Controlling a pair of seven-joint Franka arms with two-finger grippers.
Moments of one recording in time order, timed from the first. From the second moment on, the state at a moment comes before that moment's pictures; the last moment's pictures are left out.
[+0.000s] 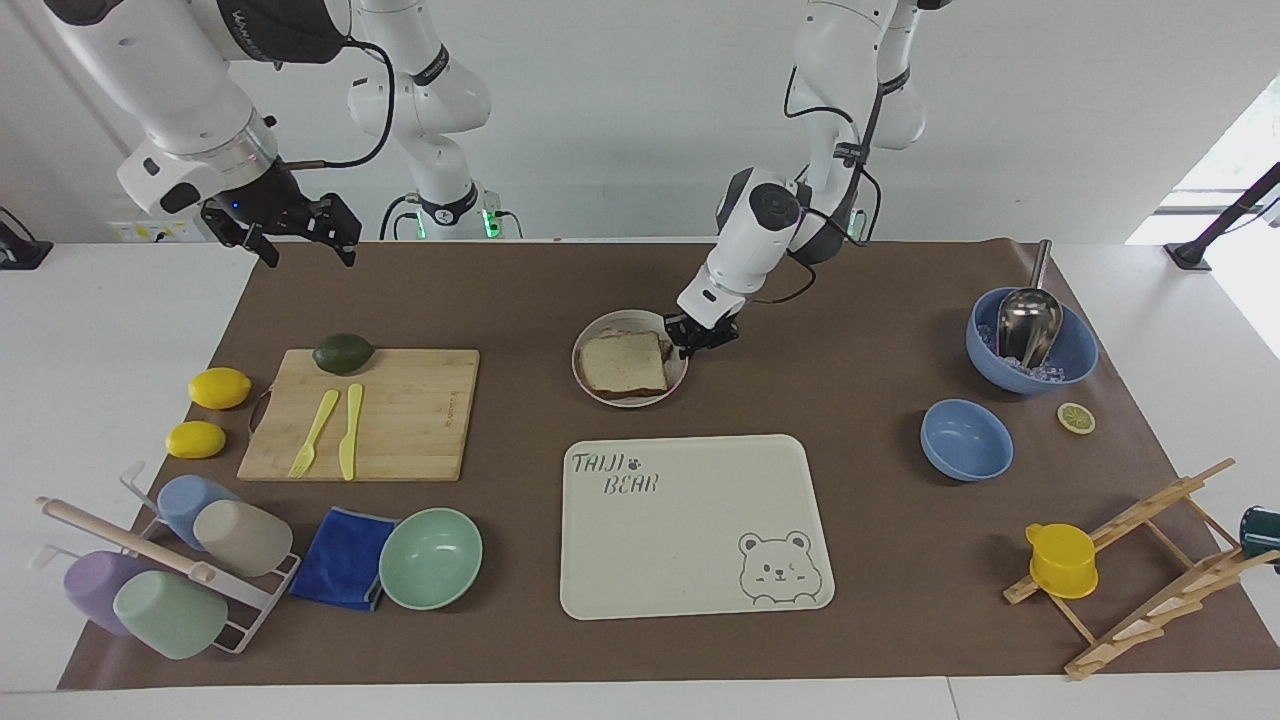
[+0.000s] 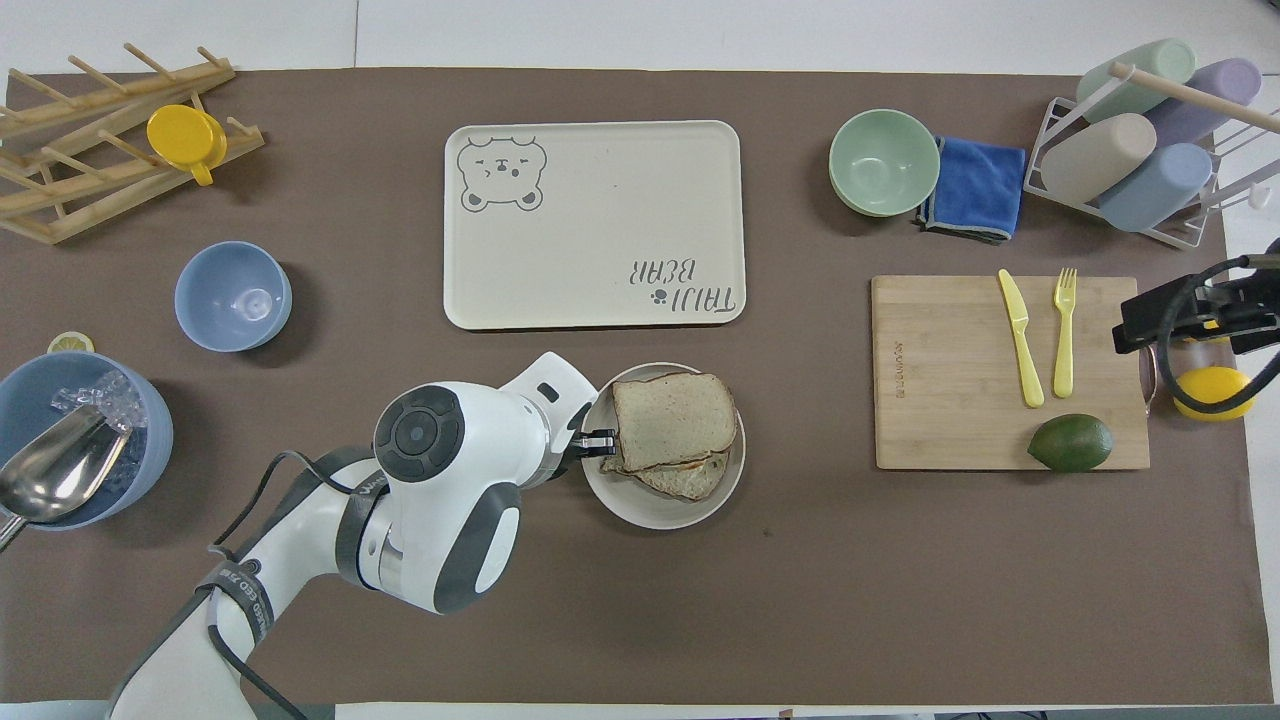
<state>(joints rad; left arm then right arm) -0.64 0.11 -0.03 -2.25 -0.38 2.44 -0.37 0.10 0.01 -0.13 -1.55 0.02 1.42 0.00</state>
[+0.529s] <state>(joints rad) -0.52 0.08 -0.03 -2.07 -0.42 2.22 -0.32 0.10 0.01 -0.12 -1.55 0.02 1.42 0.00</state>
